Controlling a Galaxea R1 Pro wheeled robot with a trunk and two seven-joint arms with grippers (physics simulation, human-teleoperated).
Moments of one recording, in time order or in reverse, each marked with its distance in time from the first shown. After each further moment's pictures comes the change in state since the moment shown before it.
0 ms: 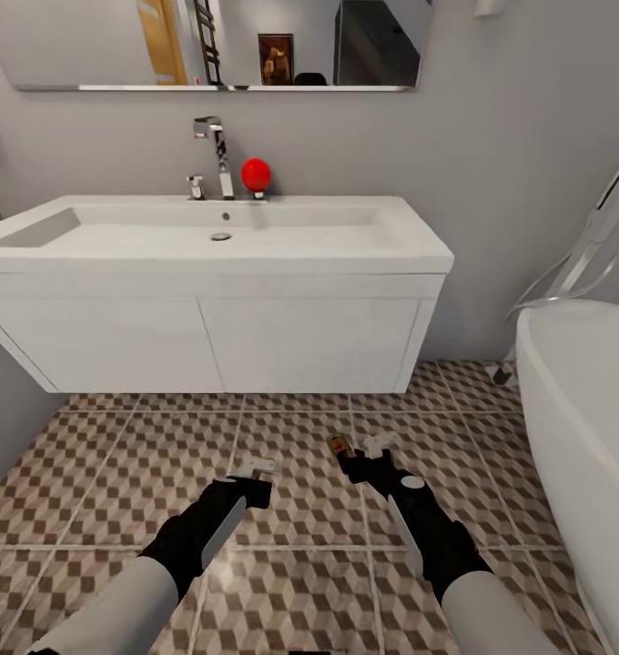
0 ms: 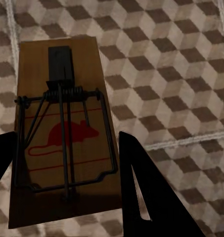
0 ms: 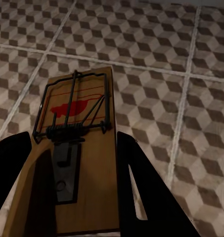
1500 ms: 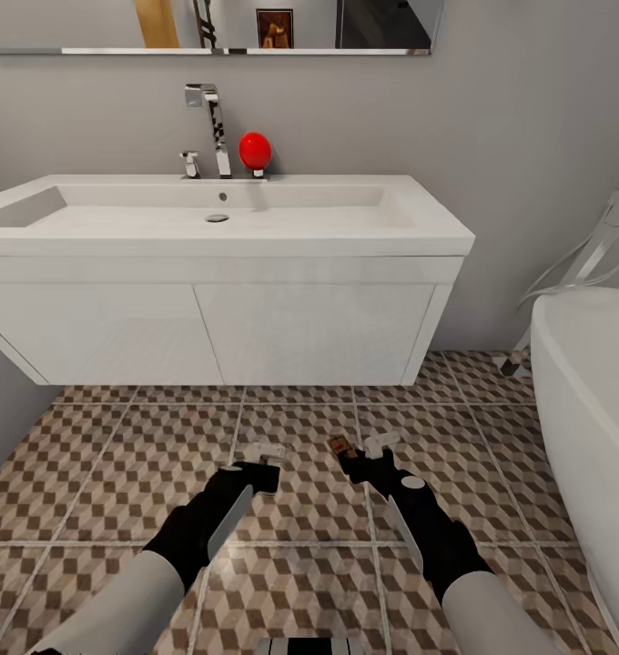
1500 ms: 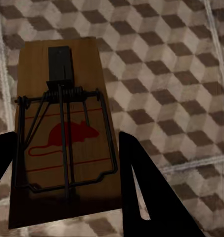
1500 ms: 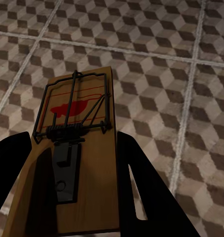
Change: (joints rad) left arm -0.008 -0.020 0.010 -0.079 -0.007 0.006 0.006; right arm 0.000 -0.001 0.001 0.001 0.004 0.000 -0.006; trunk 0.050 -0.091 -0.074
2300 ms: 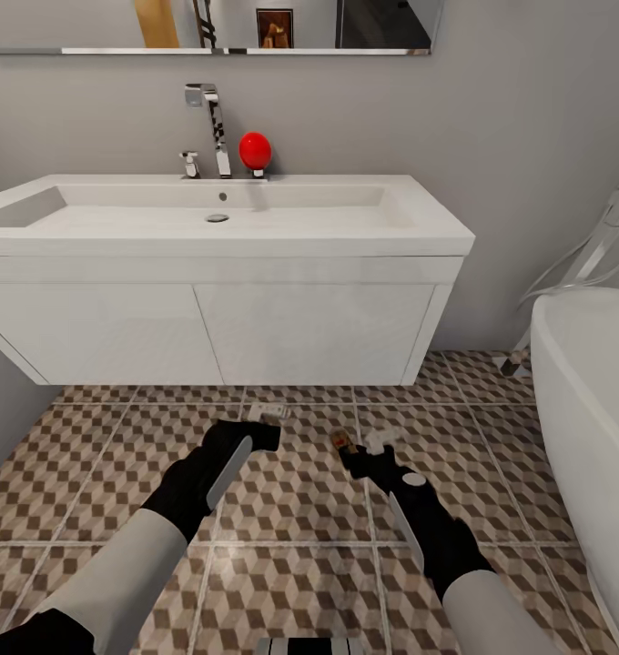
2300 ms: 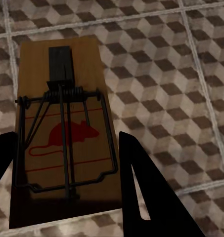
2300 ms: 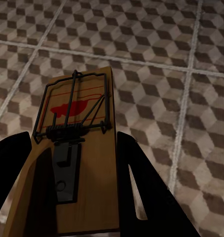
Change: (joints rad) left arm -0.113 0.004 0.027 -0.131 0.001 0.199 0.001; right arm 0.000 -0.001 -0.002 -0.028 0.000 0.001 -0.002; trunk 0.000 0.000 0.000
